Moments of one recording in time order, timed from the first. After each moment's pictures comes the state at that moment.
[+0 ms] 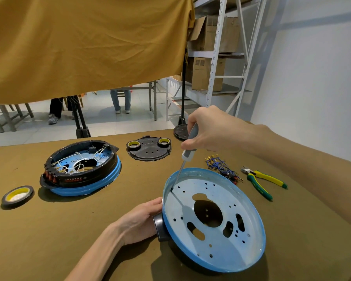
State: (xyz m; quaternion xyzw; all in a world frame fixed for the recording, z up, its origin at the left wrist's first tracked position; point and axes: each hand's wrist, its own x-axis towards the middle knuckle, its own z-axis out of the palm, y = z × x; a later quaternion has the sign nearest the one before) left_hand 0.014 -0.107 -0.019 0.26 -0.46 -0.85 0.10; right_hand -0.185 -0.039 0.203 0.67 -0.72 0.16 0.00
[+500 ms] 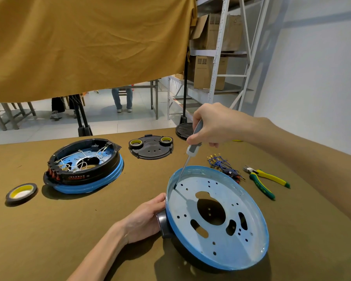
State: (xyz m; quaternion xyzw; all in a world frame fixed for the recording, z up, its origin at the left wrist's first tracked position) left_hand 0.013 -0.107 -0.025 0.24 -0.48 -0.83 0.12; right_hand -0.193 -0.051 0.207 0.65 -0.74 0.12 -0.05
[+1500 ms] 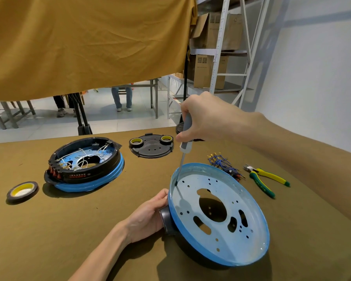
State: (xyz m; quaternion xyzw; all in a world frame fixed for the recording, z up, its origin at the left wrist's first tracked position) left_hand 0.010 -0.101 -0.024 0.21 -0.49 -0.83 0.15; right_hand -0.166 -0.052 0.217 0.70 -0.70 0.11 0.11
